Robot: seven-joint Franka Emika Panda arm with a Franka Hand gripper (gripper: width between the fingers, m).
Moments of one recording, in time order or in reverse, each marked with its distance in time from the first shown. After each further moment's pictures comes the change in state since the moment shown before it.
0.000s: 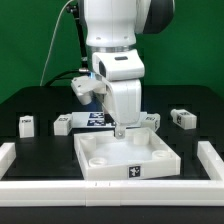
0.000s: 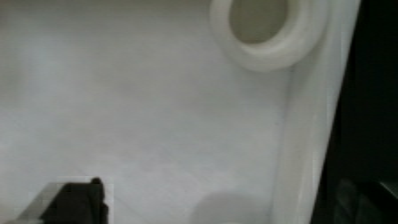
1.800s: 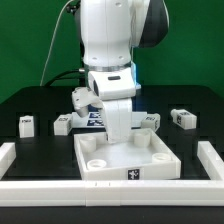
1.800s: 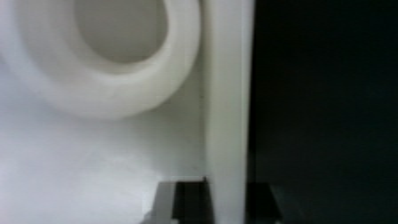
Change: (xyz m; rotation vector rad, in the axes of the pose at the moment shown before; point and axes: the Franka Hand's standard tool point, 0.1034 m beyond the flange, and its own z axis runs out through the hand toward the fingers) arm -0.001 -0.019 0.029 0.042 0.022 0.081
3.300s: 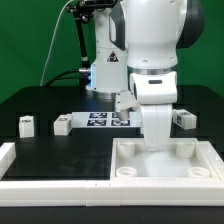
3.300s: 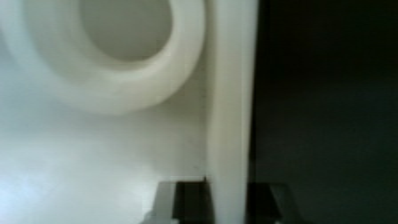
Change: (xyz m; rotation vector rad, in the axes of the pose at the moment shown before) arm 0.071 0.053 -0.001 -0.030 0.014 0.224
